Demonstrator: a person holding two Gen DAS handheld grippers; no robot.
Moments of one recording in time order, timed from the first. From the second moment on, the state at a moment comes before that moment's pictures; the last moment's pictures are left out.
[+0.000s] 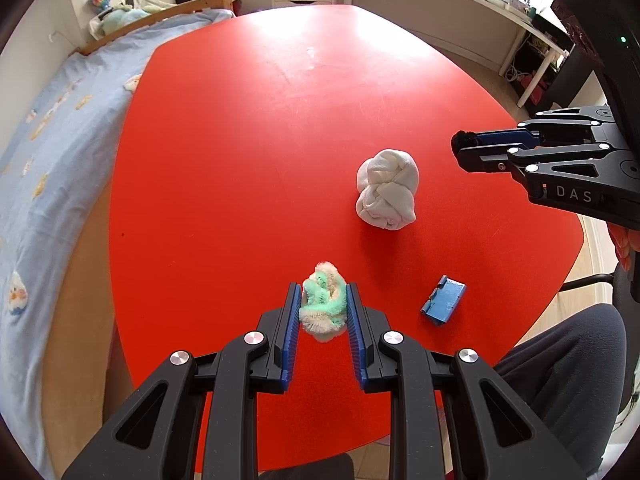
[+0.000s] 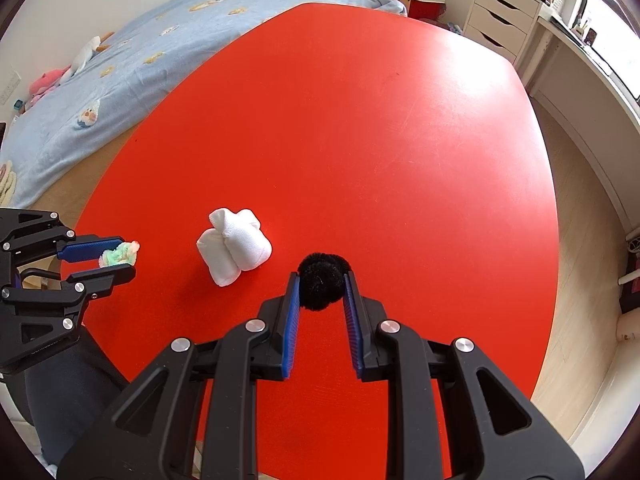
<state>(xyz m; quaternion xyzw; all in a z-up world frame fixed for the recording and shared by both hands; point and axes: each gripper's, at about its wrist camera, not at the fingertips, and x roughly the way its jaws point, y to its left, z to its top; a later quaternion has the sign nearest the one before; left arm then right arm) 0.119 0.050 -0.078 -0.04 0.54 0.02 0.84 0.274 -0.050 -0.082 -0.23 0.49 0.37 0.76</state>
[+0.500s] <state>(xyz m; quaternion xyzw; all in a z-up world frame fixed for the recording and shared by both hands) 0.070 0.029 -0.039 -0.04 0.48 0.01 0.87 0.211 -0.099 -0.030 -0.20 0.43 0.38 0.80</state>
